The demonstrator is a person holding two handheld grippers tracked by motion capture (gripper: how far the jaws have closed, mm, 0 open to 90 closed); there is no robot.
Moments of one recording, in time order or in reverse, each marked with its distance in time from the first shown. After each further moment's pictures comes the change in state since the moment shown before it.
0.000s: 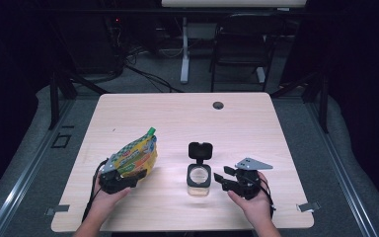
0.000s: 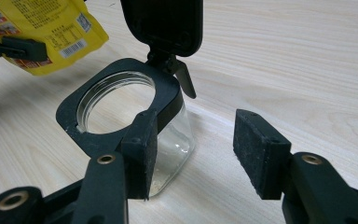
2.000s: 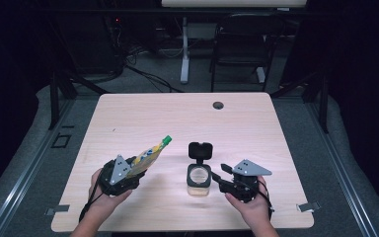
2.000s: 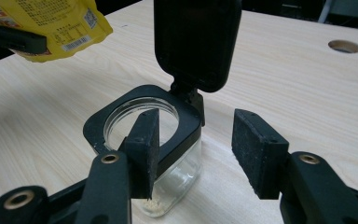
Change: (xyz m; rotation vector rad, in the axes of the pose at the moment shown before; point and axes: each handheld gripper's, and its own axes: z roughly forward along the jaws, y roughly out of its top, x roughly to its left) left arm -0.042 0.029 -0.020 0.031 0.197 0.331; right arm 0.020 0.006 -0.009 -0.107 -0.020 -0.125
